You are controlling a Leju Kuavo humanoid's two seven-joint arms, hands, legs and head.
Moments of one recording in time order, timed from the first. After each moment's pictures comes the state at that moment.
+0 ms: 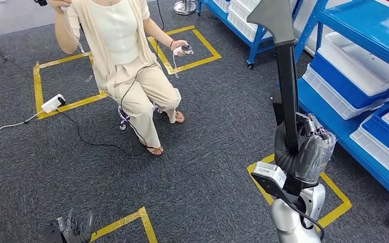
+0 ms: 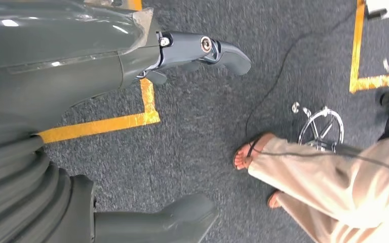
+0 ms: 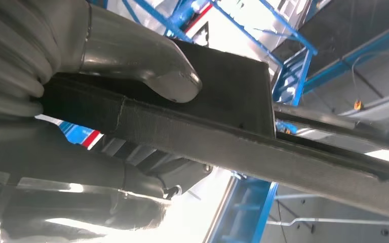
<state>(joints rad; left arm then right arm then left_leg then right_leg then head) -0.14 -0.17 0.56 -0.56 0.00 0.03 -0.70 -0.13 0.02 0.17 -1.77 0.88 -0.70 -0.32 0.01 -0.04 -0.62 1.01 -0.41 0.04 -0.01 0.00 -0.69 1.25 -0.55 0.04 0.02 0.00</state>
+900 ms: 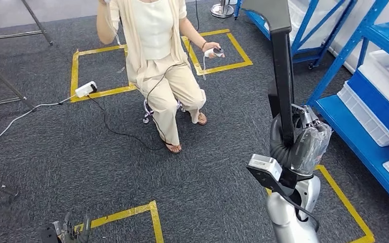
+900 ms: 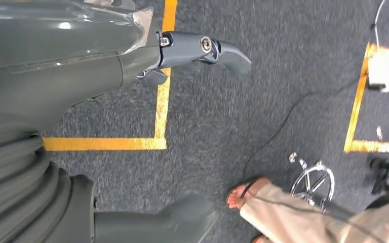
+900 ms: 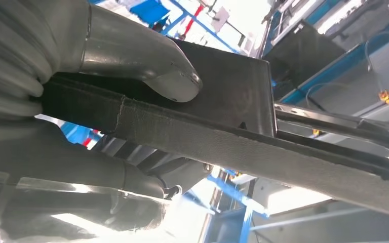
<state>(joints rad) -0.12 -0.17 0.56 -0.56 0.02 0.03 -0.70 -0.18 0.03 0.20 -1.75 0.88 -0.70 -0.29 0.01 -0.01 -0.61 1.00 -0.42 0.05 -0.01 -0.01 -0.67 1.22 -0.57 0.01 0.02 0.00</state>
